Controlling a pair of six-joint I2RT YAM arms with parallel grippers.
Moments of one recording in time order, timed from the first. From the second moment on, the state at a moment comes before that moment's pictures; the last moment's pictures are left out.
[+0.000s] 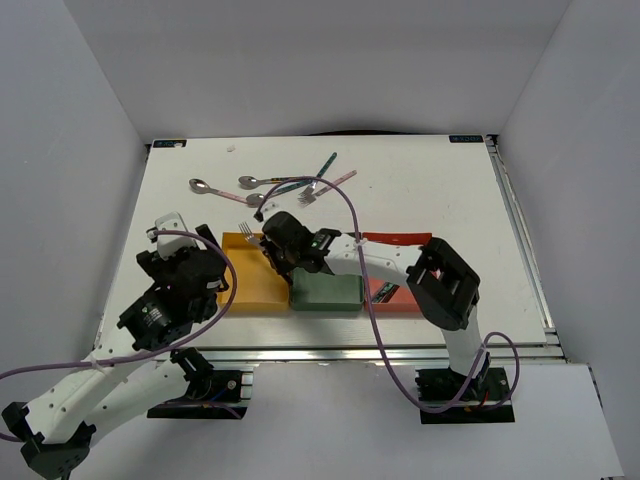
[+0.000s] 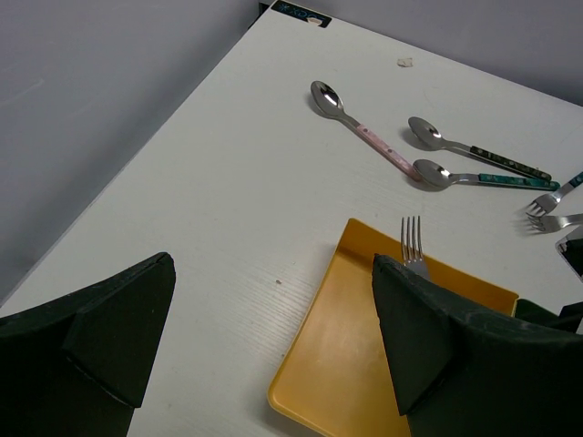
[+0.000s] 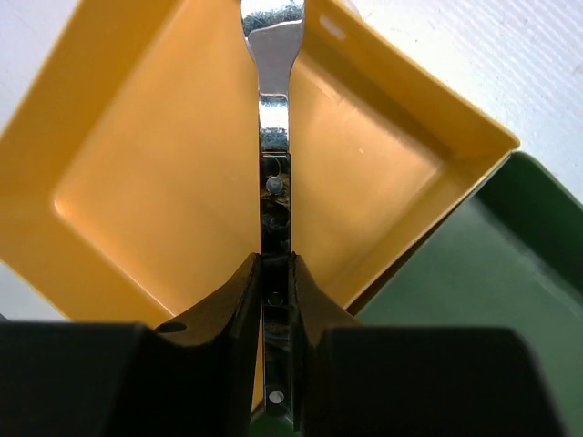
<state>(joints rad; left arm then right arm) -0.80 0.66 0.82 -0.70 -1.21 -0.57 1.07 1.99 1.50 -0.29 0.12 0.31</state>
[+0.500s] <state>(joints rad) -0.80 0.63 0.82 -0.70 -1.20 -0.57 1.12 2.04 1.58 -0.30 0.12 0.34</state>
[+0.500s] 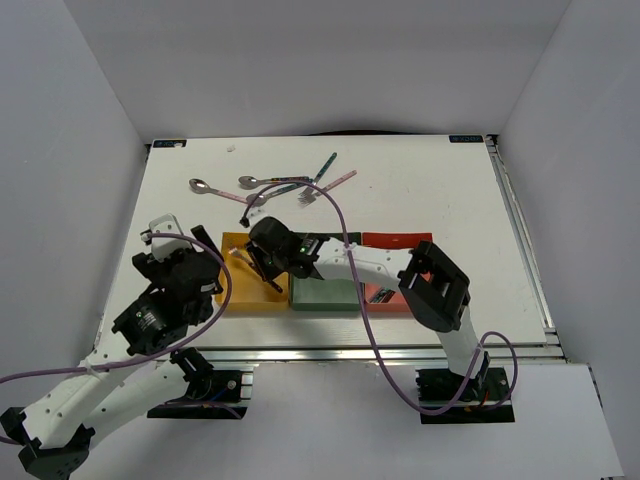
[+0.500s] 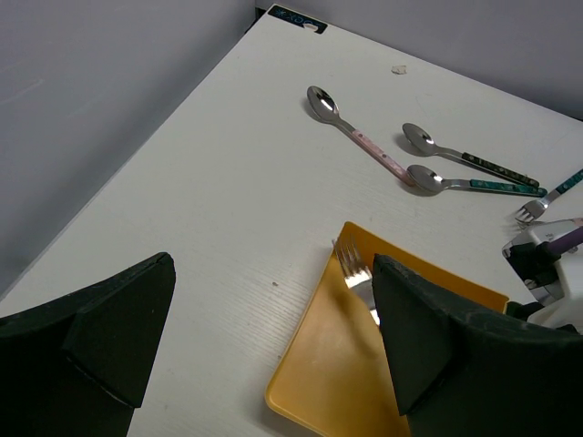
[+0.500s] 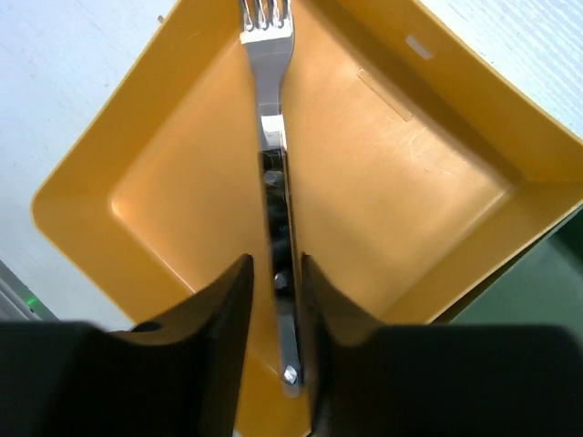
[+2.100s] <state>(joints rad) -0.80 0.64 0.82 -0.66 -1.12 -0.51 0.56 2.61 2.36 -0.49 0.46 0.52</state>
